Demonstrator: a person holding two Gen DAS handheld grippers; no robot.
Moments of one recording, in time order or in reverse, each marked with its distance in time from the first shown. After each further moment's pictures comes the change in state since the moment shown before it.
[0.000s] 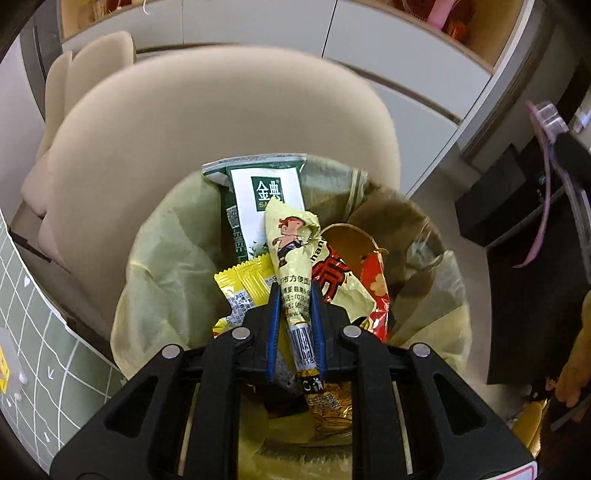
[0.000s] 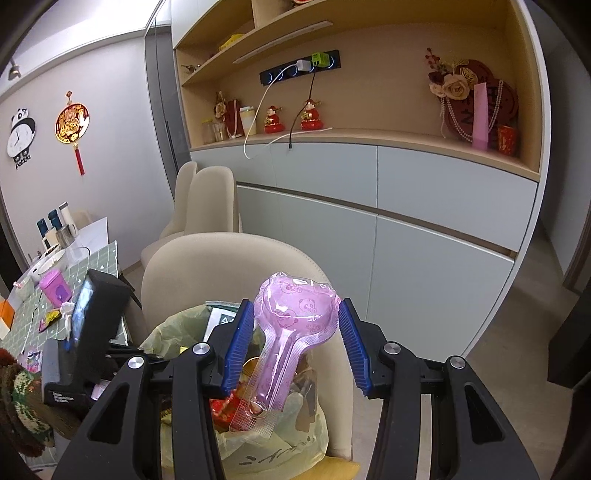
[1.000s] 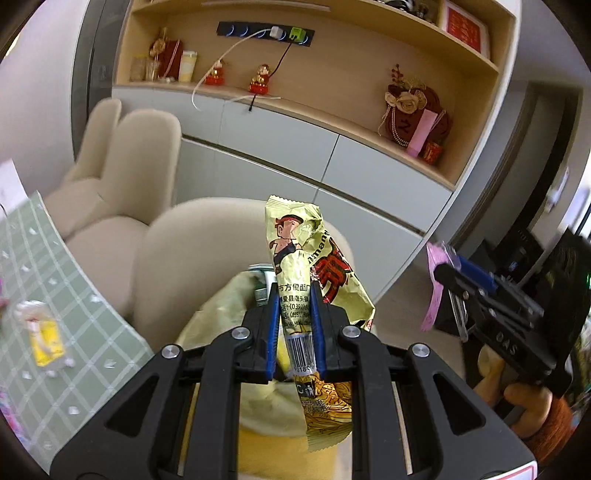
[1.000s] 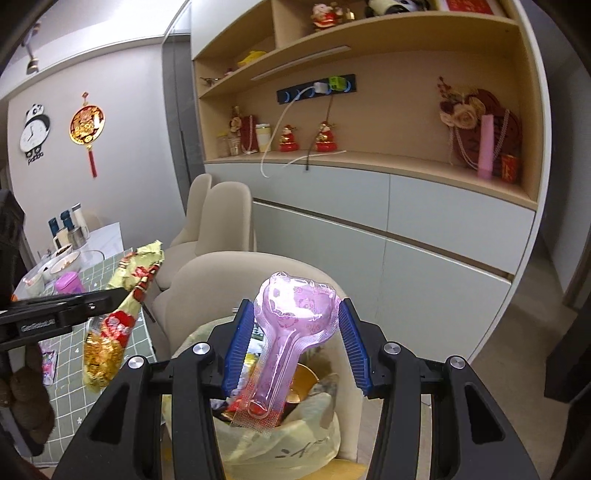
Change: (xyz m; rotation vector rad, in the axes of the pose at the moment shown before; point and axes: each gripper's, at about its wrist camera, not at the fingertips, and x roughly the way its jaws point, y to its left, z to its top) left arm -0.167 0.026 -0.021 -0.135 -0.417 -0.085; right arm -0.040 0.021 0.013 -0.037 -0.063 0.018
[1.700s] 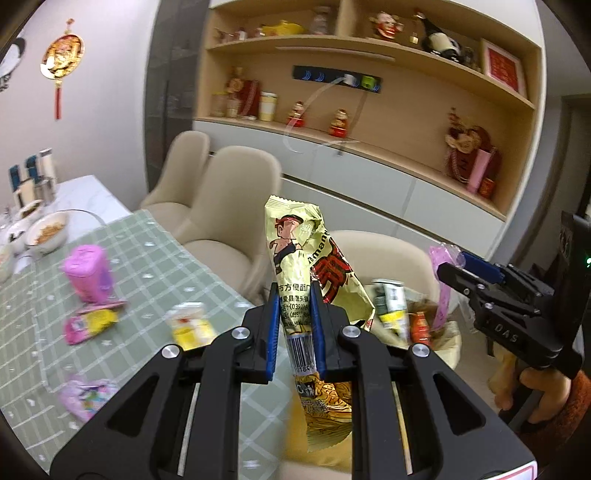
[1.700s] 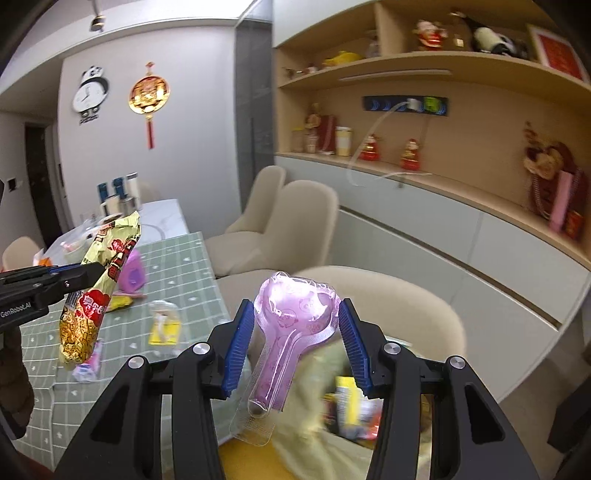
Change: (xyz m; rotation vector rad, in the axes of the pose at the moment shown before) left arm -0.142 0.096 -0.019 0.001 -0.133 0.246; right arm 0.003 0.157 0.016 -0.172 0.002 0.142
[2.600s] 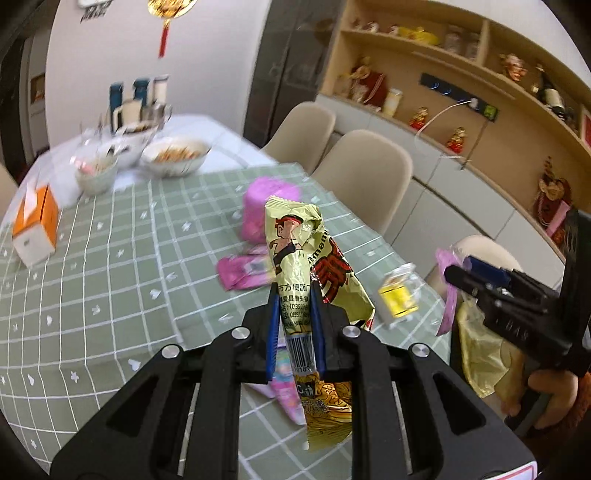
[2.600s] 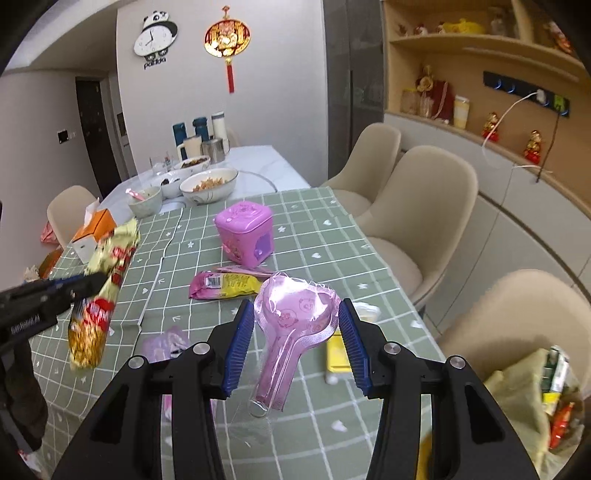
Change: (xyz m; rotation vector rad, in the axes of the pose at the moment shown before) left arm -0.079 0.255 -0.067 -0.253 0.035 0.252; right arm 0.105 0.267 0.008 -0.132 0.177 0.260
